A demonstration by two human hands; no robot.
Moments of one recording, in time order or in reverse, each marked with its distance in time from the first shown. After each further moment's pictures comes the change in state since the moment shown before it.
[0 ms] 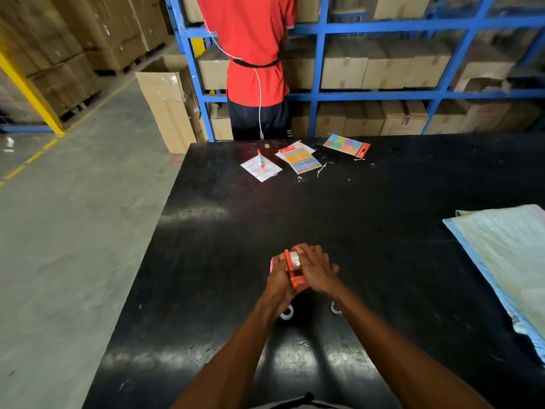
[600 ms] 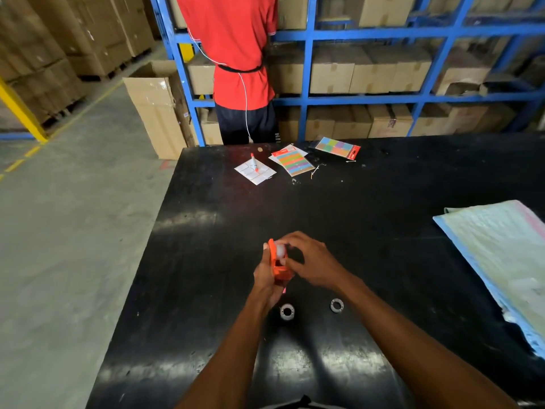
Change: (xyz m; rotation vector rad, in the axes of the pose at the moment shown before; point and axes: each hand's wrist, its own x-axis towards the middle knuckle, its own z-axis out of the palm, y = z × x) left_hand 0.006 0.024 -0.024 -0.146 -0.007 0.015; right_hand -0.019 -0.038 -0.030 -0.108 0.003 -0.539
